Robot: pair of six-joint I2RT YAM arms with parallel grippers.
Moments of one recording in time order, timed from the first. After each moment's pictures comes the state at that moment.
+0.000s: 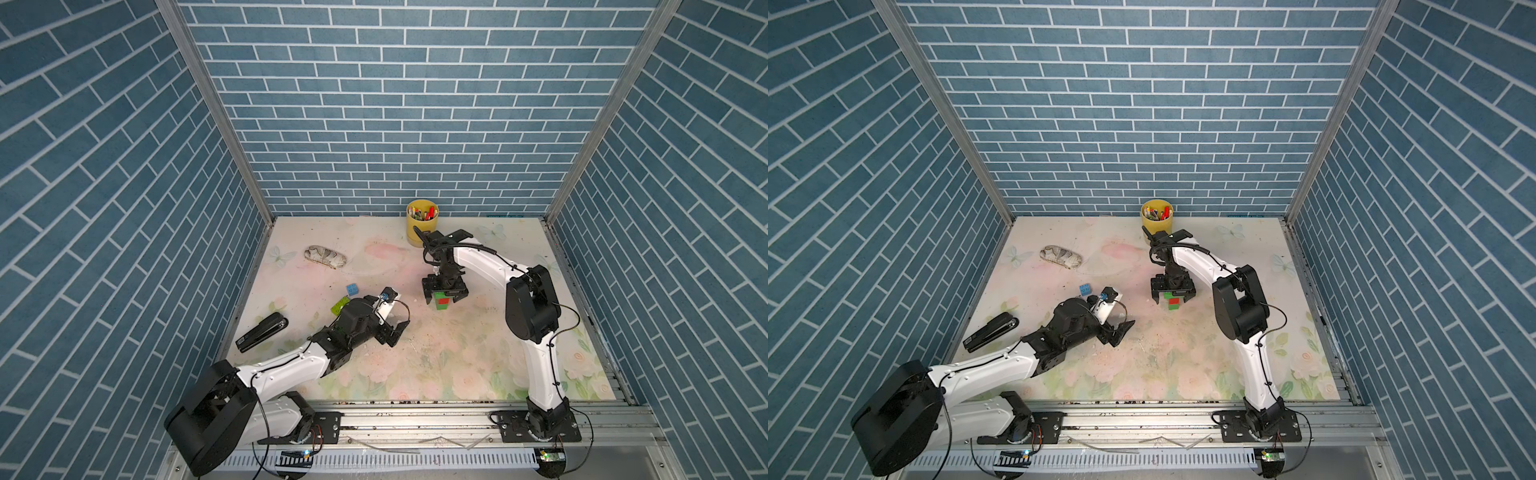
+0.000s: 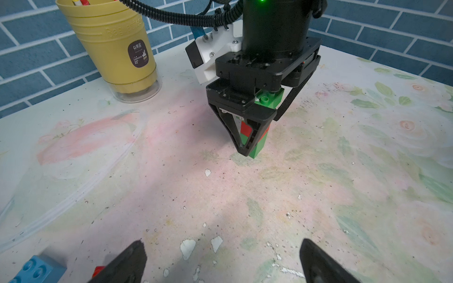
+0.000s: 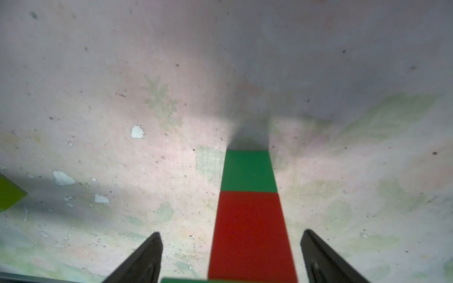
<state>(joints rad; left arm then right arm) -0.72 1.20 0.44 0.29 0.07 0.04 0.63 2.16 1.82 -1.28 -0.13 0.44</state>
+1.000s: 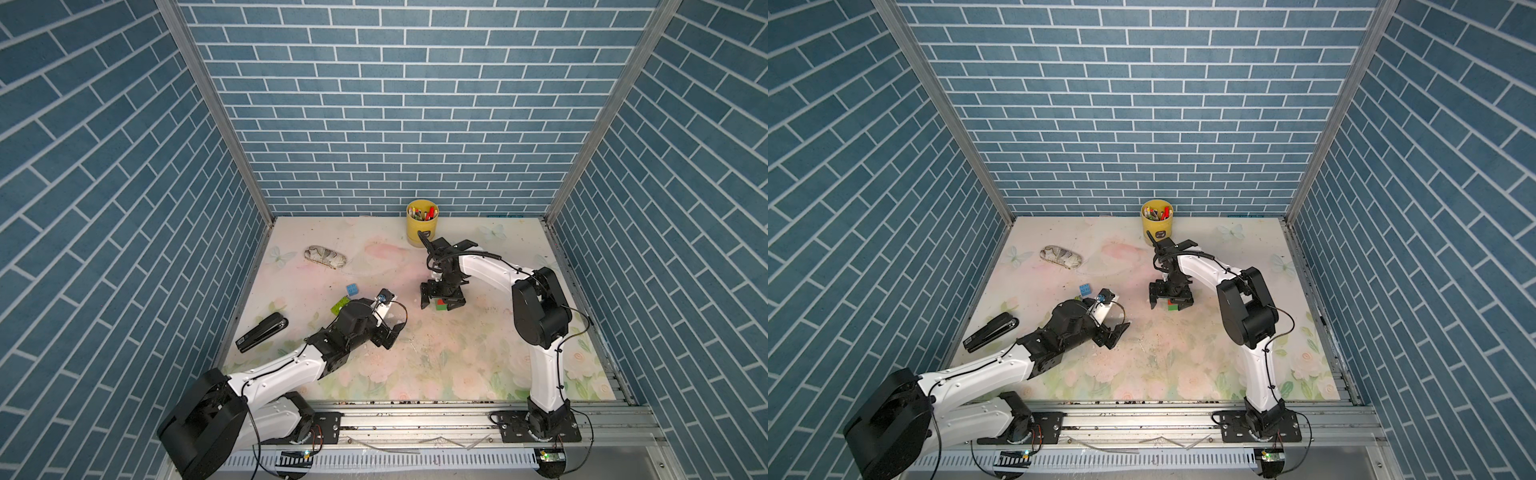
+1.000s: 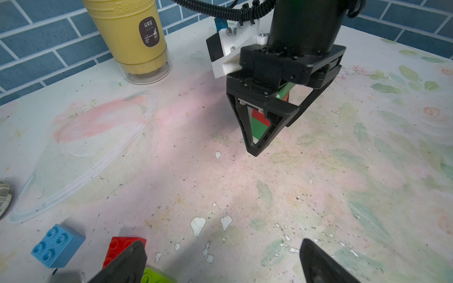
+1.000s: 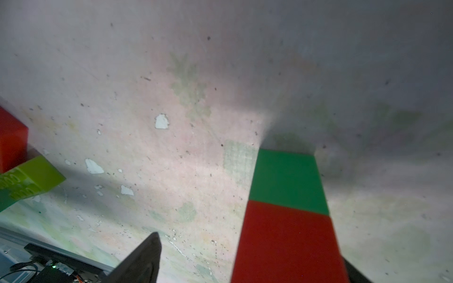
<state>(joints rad) -0.72 1.15 0.44 0.18 0.02 0.03 0.61 2.07 1.61 -1.06 -0.28 0.47</state>
